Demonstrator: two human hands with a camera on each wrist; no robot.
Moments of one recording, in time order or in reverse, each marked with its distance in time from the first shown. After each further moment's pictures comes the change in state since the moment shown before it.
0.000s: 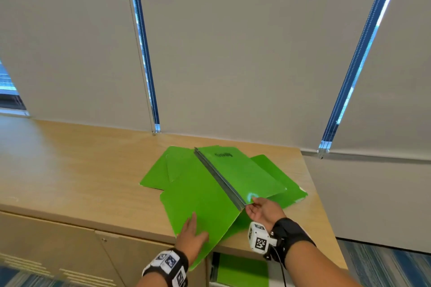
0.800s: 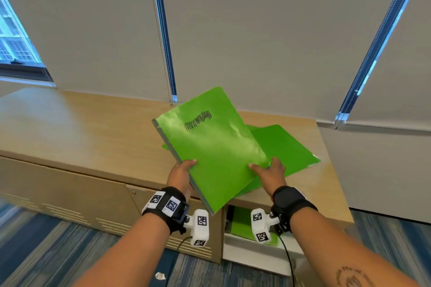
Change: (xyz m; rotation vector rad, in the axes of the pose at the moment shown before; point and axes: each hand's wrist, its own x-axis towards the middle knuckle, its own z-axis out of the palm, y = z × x) left_hand -0.044 0.029 -0.078 -1.046 0.302 -0.055; right_hand -0.044 0.043 0.024 -0.958 0.259 -0.480
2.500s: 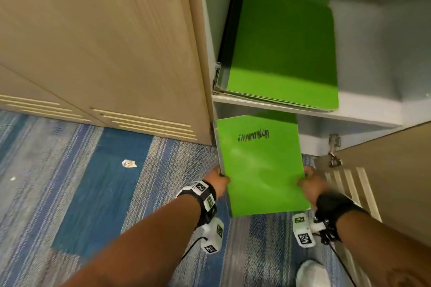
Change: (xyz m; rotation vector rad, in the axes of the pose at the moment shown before) left_hand 0.207 -0.711 -0.182 0.818 -0.288 -0.558; right_hand 0.102 0.770 0.156 -0.281 -0.244 0.549
